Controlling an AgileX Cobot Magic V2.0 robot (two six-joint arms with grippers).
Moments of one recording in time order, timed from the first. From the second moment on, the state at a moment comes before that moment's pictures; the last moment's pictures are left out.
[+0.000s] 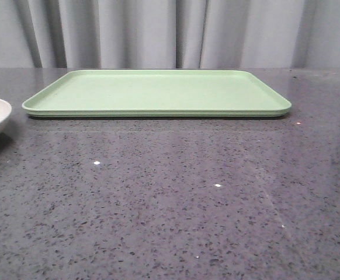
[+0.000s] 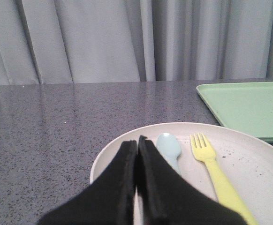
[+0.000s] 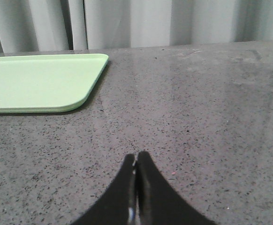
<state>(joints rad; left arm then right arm) 0.05 0.00 0.00 -0.16 0.06 0.13 0.09 -0.01 0.03 -0.01 0.13 0.14</state>
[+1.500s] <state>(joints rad) 0.05 0.03 -0.16 -0.16 0.11 0.13 0.09 0.05 -0.13 -0.01 0.24 0.14</state>
